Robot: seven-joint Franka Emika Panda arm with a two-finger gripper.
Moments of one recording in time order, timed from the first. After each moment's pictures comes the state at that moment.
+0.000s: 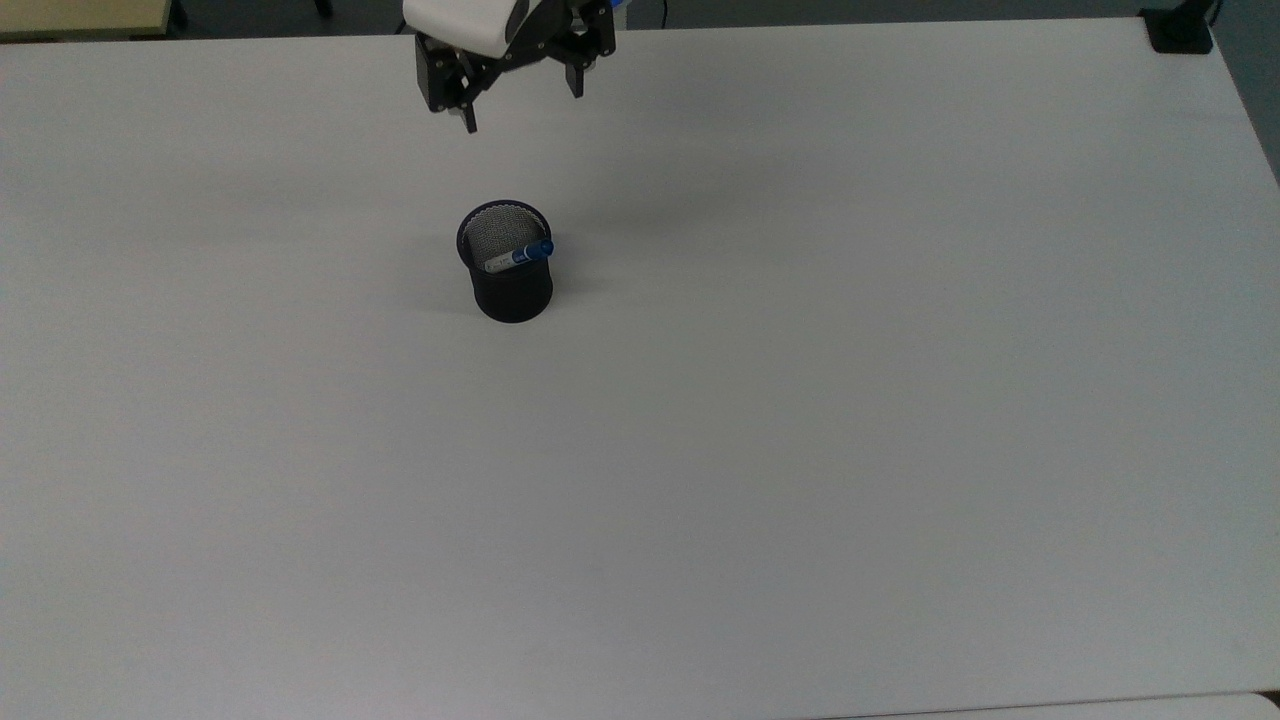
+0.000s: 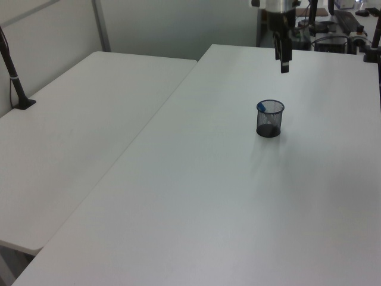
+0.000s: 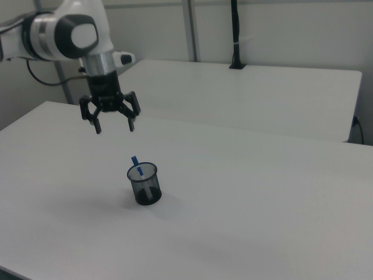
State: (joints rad) arm 0.01 0.06 0.05 -1.69 -0.06 1.67 -0.39
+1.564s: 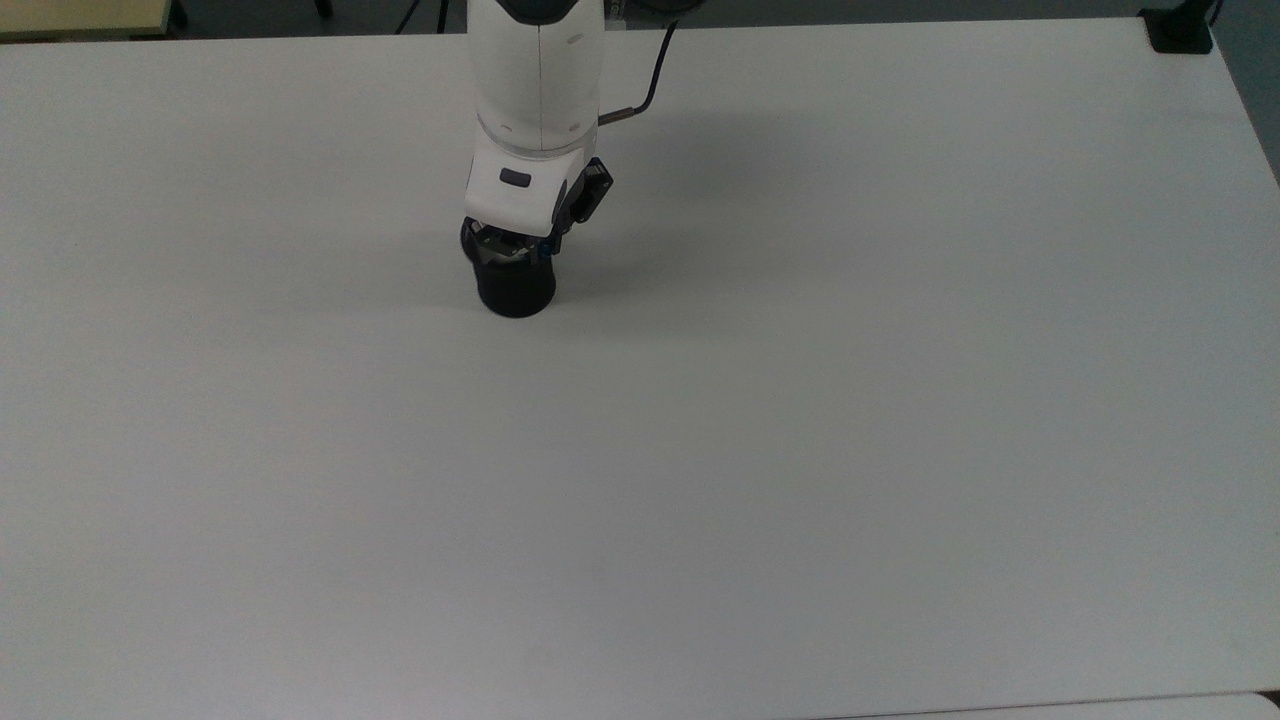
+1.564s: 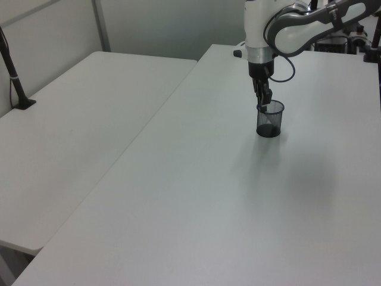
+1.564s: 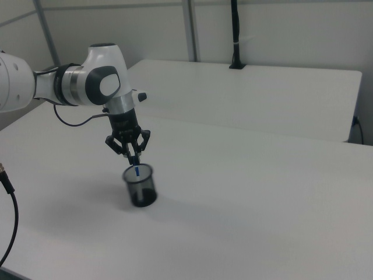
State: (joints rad) arm 0.01 0.24 0.06 -1.80 -0.11 1.98 -0.45
